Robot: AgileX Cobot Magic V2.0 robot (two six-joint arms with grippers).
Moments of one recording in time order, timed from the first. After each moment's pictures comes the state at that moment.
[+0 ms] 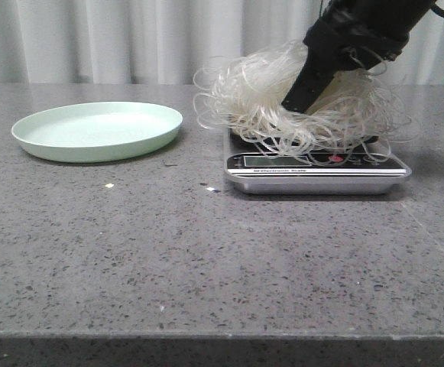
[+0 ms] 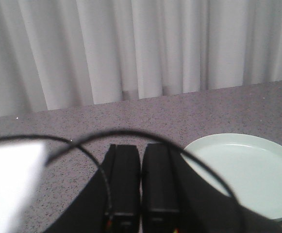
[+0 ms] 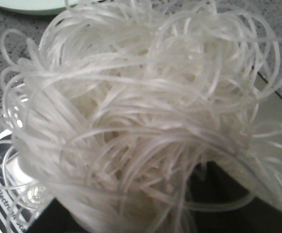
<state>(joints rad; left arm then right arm) -0.10 0.54 -0.45 -0.27 0.05 0.37 0.34 1.56 -1.21 0.41 0.69 -0.72</state>
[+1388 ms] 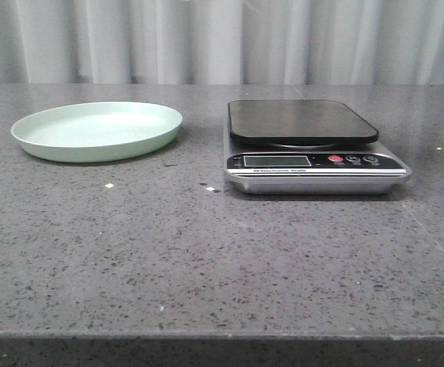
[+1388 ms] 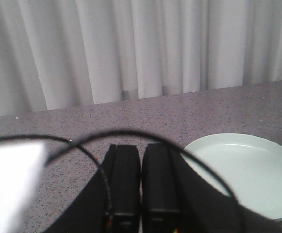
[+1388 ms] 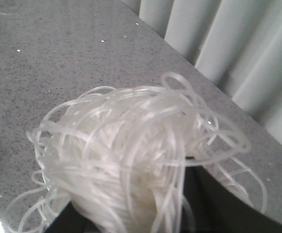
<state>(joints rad) -0.10 0.54 -0.45 -0.27 0.05 0.37 0.45 1.53 -1.69 0.54 0.75 -0.72</state>
